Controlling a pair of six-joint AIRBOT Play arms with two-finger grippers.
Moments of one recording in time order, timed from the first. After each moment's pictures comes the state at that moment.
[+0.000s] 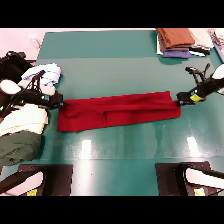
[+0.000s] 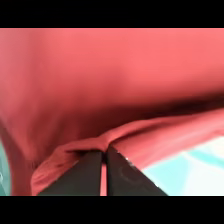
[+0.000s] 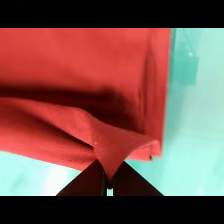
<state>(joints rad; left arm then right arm) 0.06 -1.16 0.96 1.01 -1.09 -1.40 -0.16 -1.33 1.20 -1.35 1.40 1.38</state>
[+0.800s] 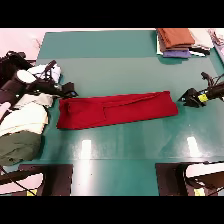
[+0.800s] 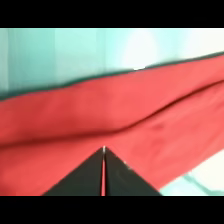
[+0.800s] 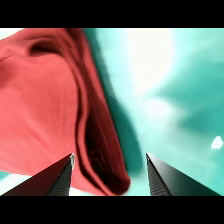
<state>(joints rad) -0.08 -1.33 1.09 0.88 -0.97 -1.44 -0.51 -1.61 1.24 -0.97 1.40 1.20</state>
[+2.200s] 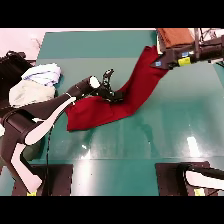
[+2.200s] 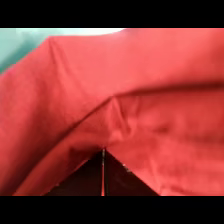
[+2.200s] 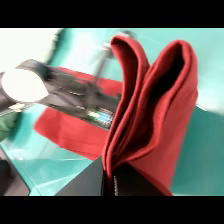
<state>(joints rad) -0.56 -1.86 1.53 0.83 -0.81 -1.54 0.04 -1.33 1.59 -0.73 1.39 1.28</state>
